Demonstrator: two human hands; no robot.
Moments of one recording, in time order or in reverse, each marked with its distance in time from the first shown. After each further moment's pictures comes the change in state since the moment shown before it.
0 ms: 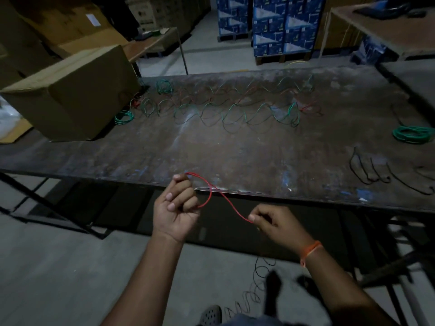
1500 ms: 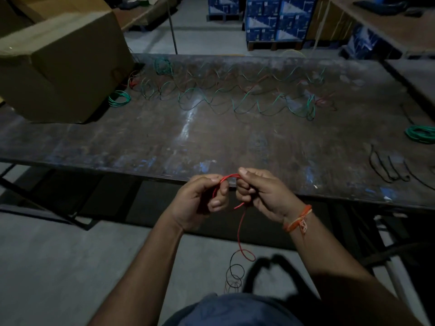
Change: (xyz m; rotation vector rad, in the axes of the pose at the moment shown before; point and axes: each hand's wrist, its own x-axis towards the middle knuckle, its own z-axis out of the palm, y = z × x) left_hand 0.016 0.061 -0.014 0.730 -0.033 -0.194; right_hand 0.096 -0.111 0.057 0.923 -0.069 0.207
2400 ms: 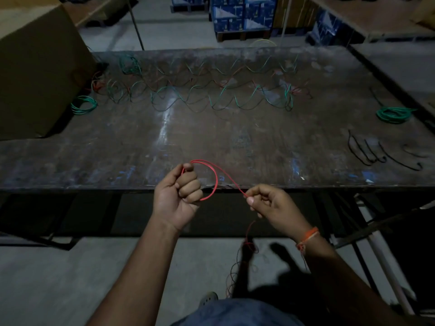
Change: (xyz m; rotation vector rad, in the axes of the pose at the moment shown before) left_hand 0.032 -0.004 -0.052 -0.742 -0.052 -0.104; right_hand -0.037 0.043 -0.056 -0.600 0.342 -0.060
